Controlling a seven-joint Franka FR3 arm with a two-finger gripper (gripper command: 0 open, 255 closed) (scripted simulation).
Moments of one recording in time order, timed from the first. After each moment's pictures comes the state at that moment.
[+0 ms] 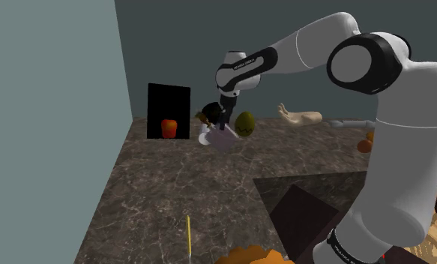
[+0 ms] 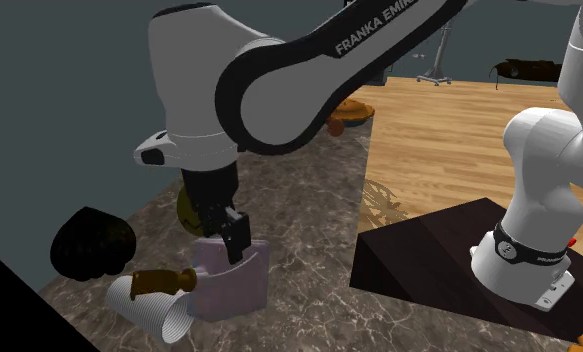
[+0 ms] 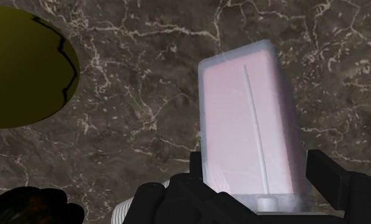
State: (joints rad) arm -0.06 0.32 -0.16 -1.81 0.08 2.14 -0.64
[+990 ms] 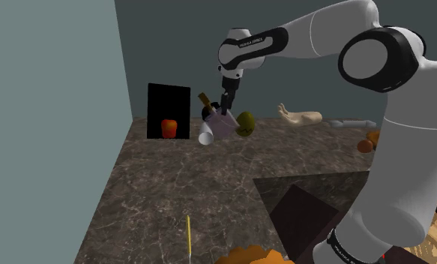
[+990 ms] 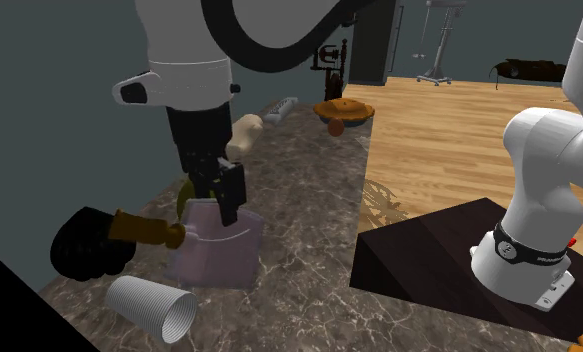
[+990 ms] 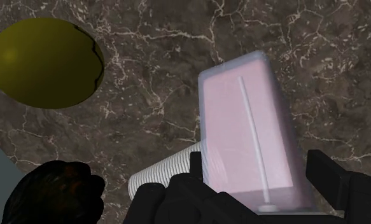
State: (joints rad) arm -0.05 0.26 -0.17 -1.70 0.06 1.96 -0.62
